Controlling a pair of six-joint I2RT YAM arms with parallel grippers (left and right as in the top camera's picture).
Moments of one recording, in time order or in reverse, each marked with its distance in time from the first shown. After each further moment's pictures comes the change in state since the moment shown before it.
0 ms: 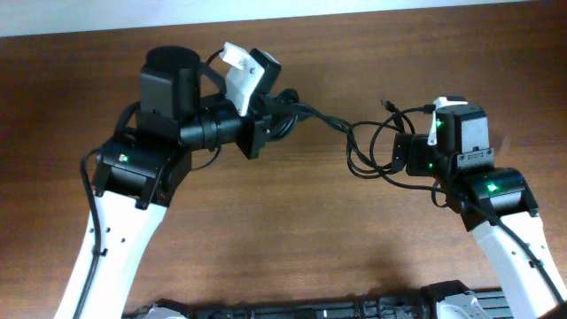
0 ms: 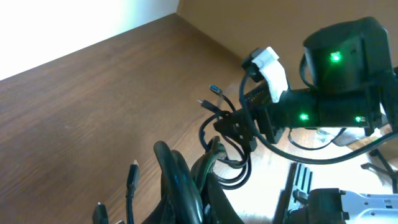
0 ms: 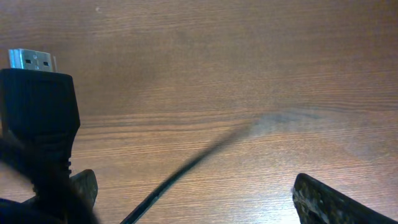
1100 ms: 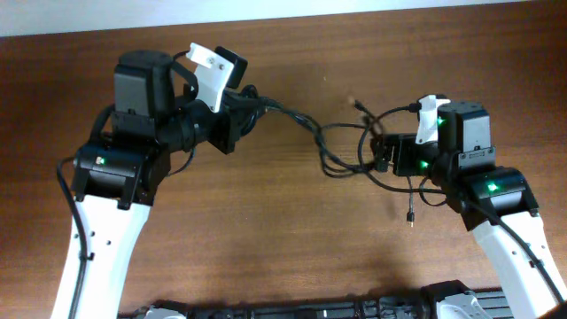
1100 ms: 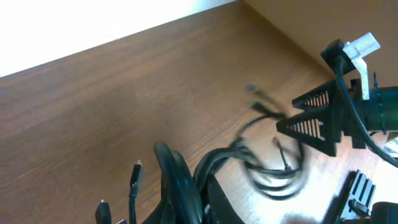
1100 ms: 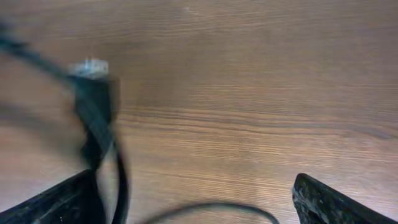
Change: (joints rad) left arm 0.105 -0.021 -0.005 -0.108 -0.162 0.052; right arm 0.001 0.000 0.005 0.045 -0.314 0.021
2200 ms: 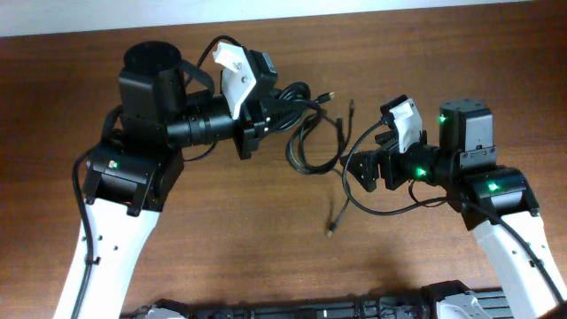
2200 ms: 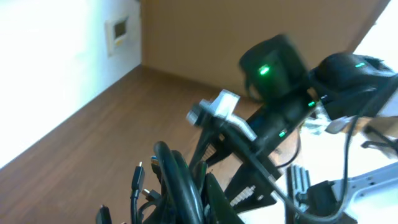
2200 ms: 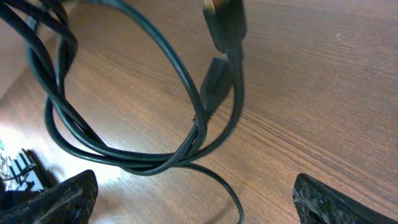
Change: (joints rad) left arm -0.085 -0.004 0.000 0.271 0.376 0.082; right arm -0.006 0.001 -0.002 0.048 -0.470 -0.274
